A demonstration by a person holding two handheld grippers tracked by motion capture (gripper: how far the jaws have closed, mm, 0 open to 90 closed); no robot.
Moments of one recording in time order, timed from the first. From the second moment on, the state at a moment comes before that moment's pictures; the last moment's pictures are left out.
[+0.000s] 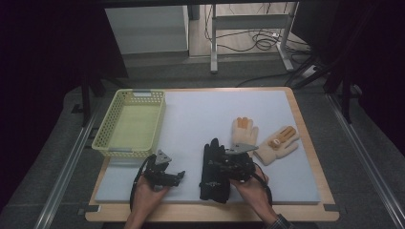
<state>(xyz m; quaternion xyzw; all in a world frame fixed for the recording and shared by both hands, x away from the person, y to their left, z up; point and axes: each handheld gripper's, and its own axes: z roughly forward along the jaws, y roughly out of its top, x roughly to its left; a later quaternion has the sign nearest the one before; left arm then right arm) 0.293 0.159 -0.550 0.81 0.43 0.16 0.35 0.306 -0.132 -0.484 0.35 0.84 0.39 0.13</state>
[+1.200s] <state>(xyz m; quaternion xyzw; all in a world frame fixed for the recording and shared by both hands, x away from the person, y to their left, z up) 0.291 0.190 -0.551 0.82 0.43 0.15 0.34 0.287 -0.149 -0.531 0.28 0.88 0.38 0.07</state>
